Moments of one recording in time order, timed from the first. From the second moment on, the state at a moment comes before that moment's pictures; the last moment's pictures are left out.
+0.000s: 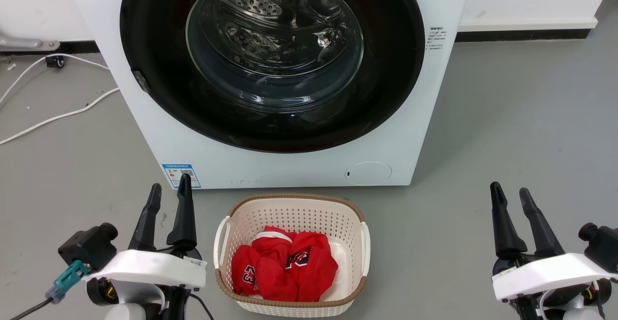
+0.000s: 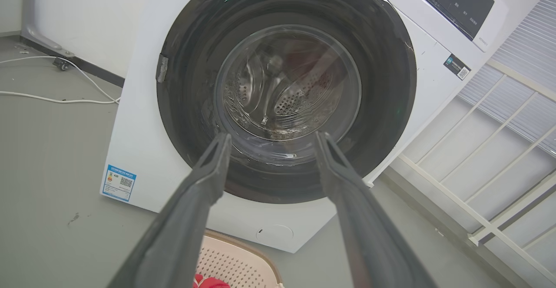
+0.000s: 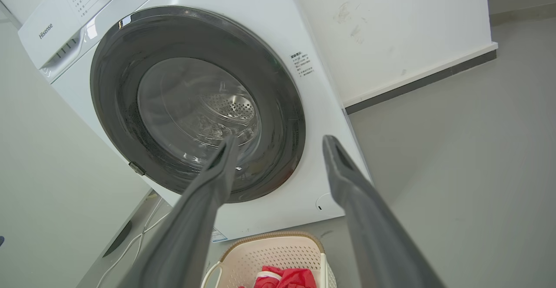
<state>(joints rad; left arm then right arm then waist) -0.08 0.07 0.02 0.08 -0.61 -0.10 -0.13 -0.02 -0.06 -0.02 0.06 0.54 0.13 -0.10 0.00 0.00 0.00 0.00</state>
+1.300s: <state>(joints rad) -0.07 0.11 -0.05 0.04 -0.19 -0.03 -0.22 0.01 -0.05 -0.02 -0.01 0.15 0.13 -0.09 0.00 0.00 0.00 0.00</state>
